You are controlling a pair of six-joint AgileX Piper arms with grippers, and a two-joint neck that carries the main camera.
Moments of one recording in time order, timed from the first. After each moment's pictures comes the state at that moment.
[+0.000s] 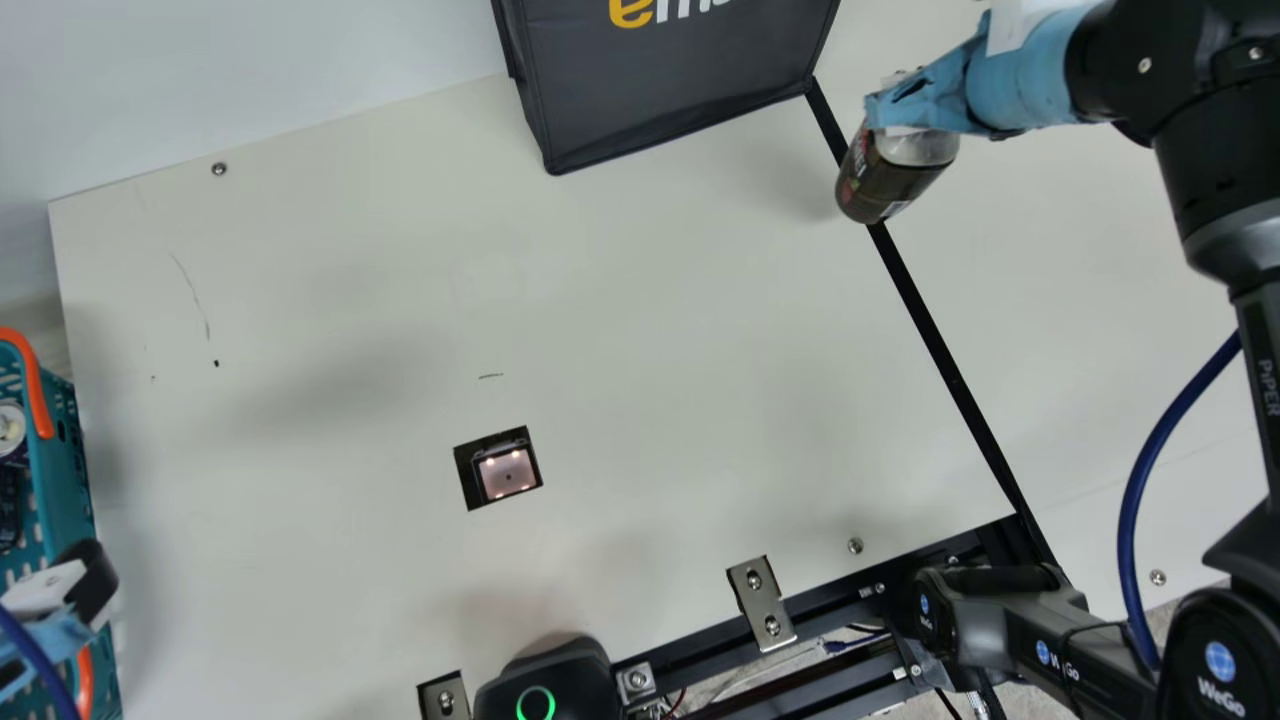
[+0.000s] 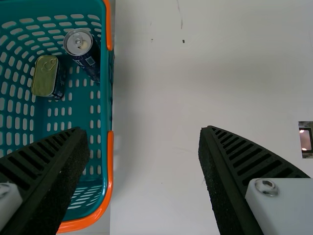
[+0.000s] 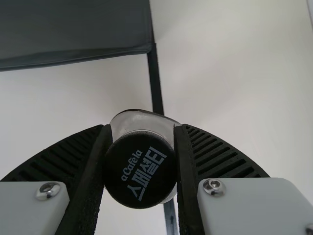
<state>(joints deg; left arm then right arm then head) 10.3 49.9 -52.4 -7.4 63.2 14.1 -17.0 79.8 -77.4 6.4 57.3 -14.3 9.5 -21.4</state>
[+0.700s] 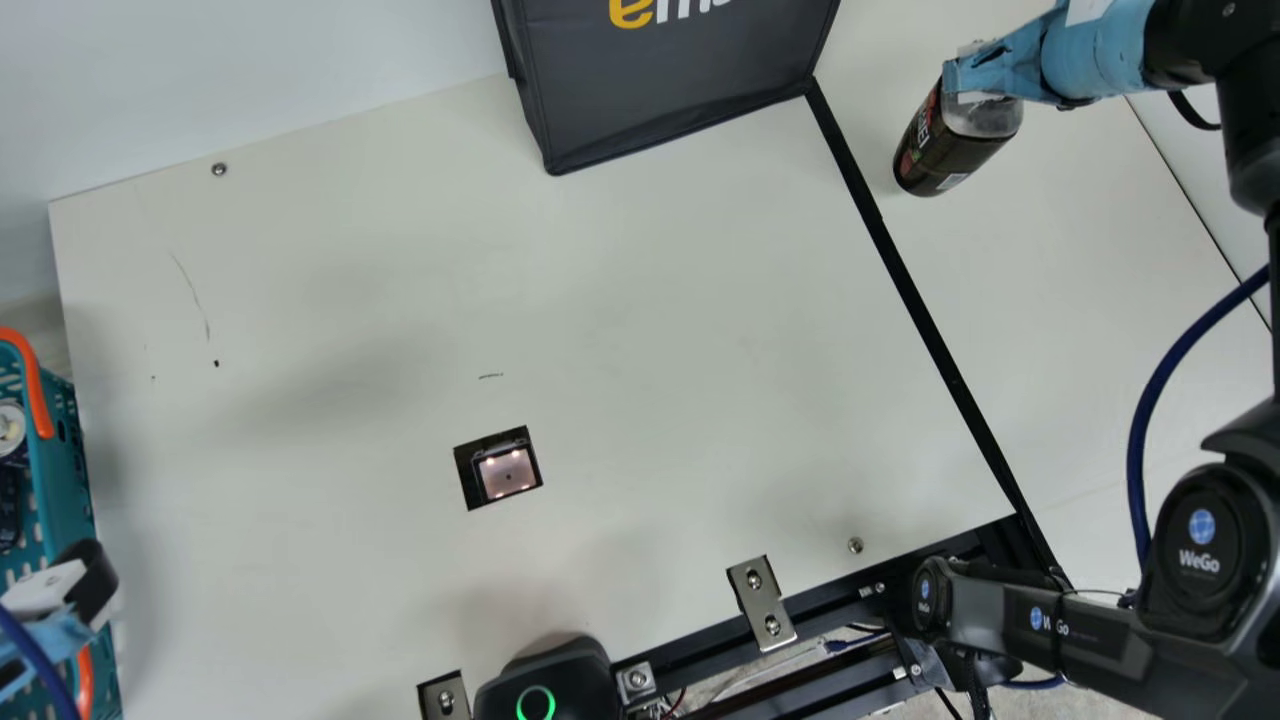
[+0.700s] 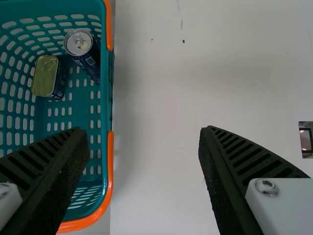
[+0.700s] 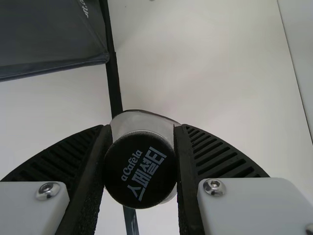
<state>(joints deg) 10.3 49.9 -52.4 -7.4 63.2 14.1 -27.2 87.2 -79.8 12.4 53.4 -25.4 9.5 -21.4</state>
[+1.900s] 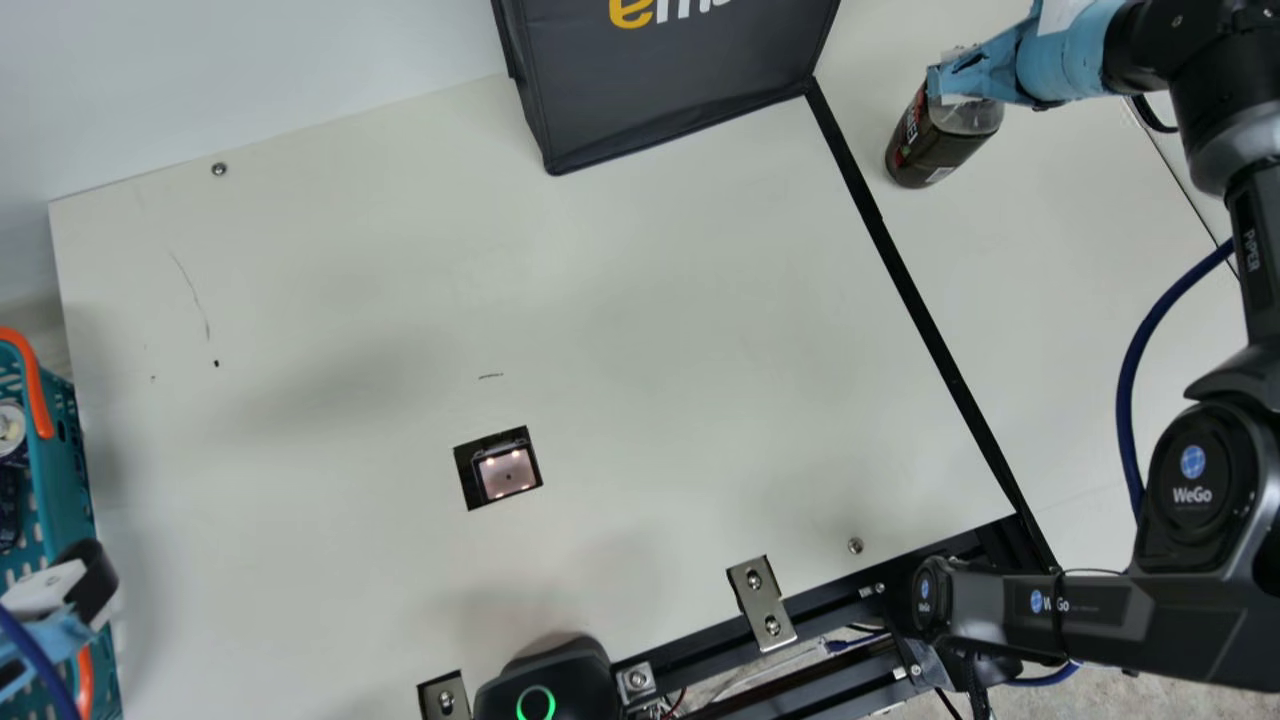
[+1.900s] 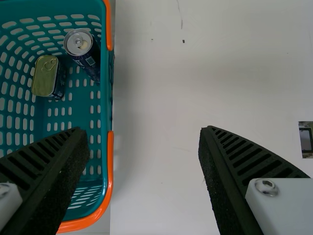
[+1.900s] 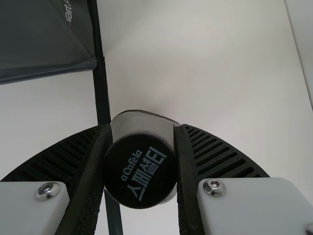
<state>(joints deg) 10.3 49.9 -52.4 -7.4 63.2 14.1 -27.4 91.7 -76.8 14.3 45.2 -28.7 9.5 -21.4</state>
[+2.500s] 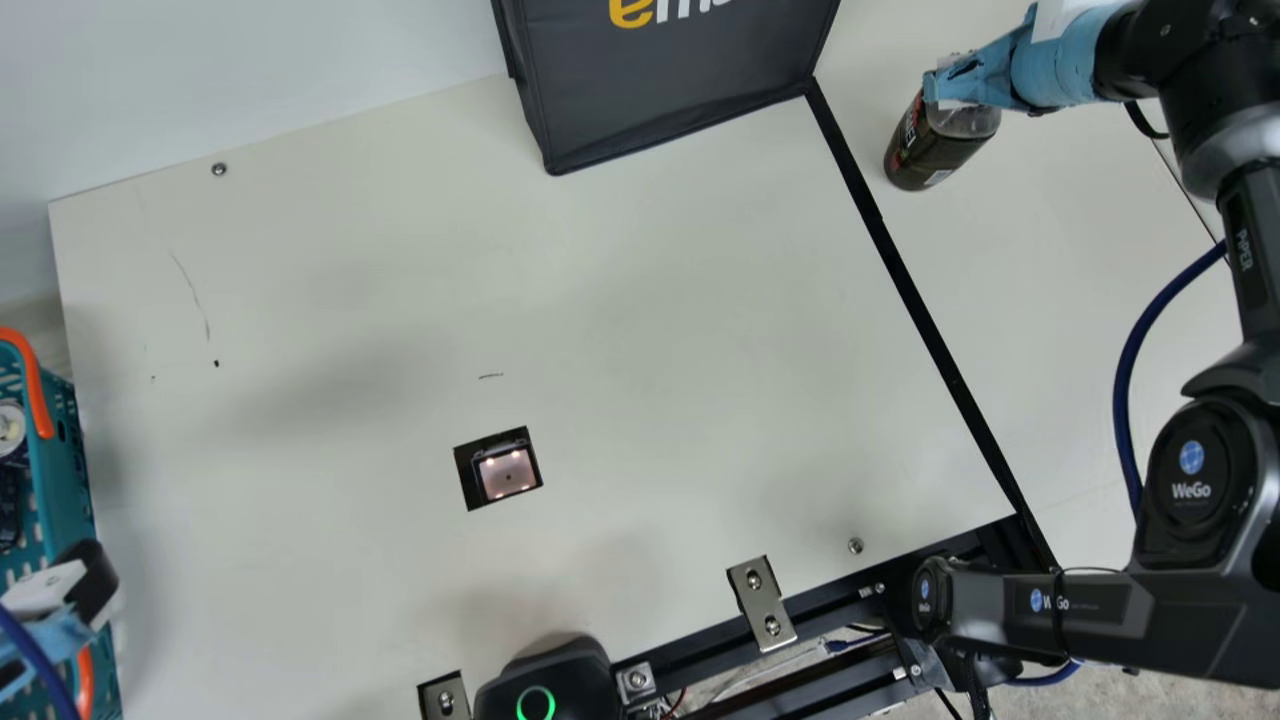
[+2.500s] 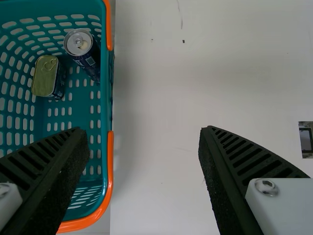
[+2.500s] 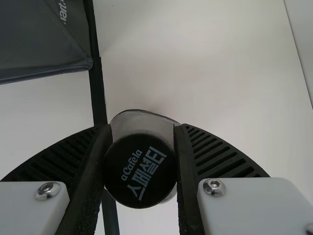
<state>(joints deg) 10.3 49.9 -52.4 -7.4 63.2 14.1 -27.1 92.0 -75.3 14.2 42.7 -28.8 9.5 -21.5</state>
